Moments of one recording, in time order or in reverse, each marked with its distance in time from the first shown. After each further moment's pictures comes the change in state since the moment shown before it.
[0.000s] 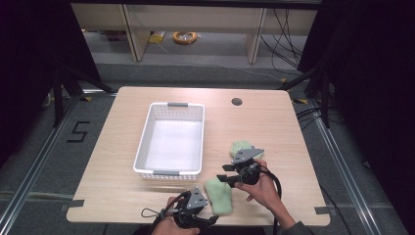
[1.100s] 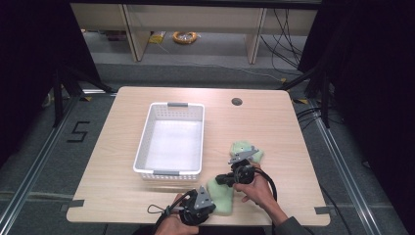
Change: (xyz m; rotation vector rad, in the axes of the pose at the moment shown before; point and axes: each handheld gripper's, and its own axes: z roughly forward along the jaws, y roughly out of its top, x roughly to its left) left arm 0.005 0.003 0.011 0.038 0.058 0.096; right arm -0.006 -0.014 0.024 0.060 0.103 0.180
